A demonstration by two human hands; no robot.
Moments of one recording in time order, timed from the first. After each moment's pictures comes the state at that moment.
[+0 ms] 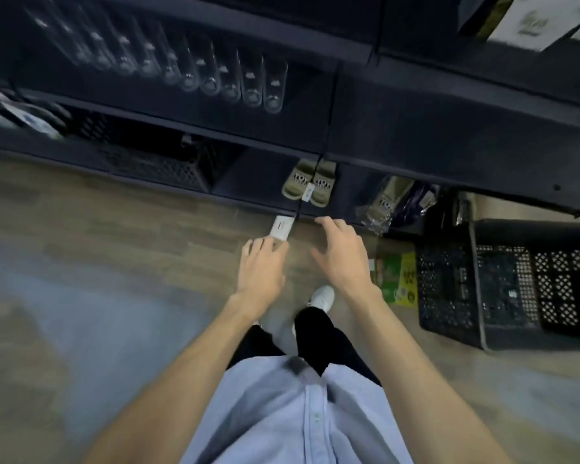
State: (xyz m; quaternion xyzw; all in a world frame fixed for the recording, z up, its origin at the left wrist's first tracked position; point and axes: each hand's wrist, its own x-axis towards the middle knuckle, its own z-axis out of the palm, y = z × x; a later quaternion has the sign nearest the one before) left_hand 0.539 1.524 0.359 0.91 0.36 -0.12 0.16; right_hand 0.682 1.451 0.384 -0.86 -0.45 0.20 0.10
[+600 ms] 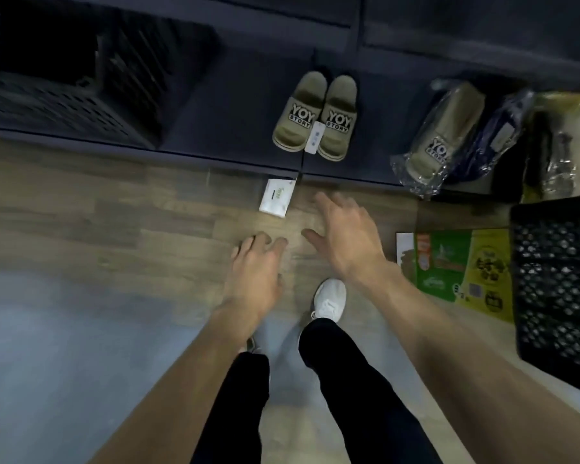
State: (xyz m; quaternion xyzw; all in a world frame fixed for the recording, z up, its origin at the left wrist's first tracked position) left_hand 0.598 1.561 0.032 0.89 0.36 -0.18 0.22; right_hand 0.755 1.508 0.056 -0.85 -0.47 0.25 0.02
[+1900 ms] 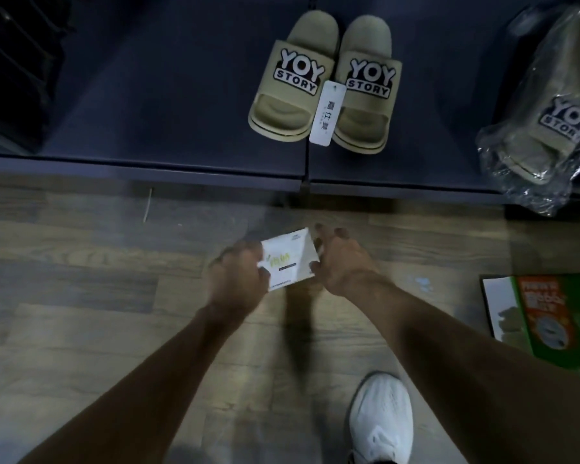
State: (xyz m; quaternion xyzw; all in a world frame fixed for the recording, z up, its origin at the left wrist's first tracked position) left_hand 0.671 1.634 -0.368 0.87 0.42 -0.06 0.23; right_hand 0.826 1.545 -0.347 -0.86 -0.33 0.39 0.02
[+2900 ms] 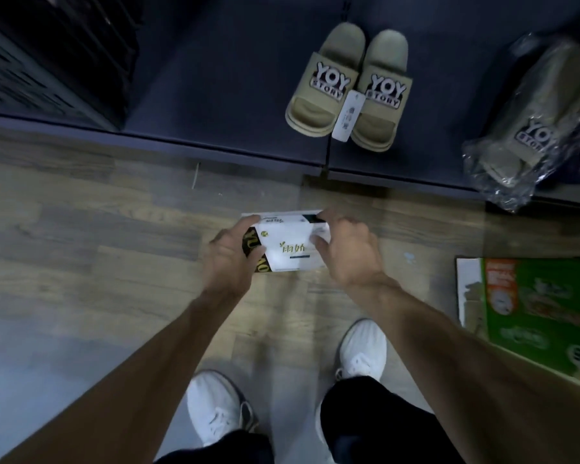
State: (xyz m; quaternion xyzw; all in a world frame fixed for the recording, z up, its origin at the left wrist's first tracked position) left_hand 0.603 1.629 -0.239 0.77 0.50 0.01 0.39; right_hand 0.769 1.538 -0.212 -0.87 -0.38 0.31 0.06
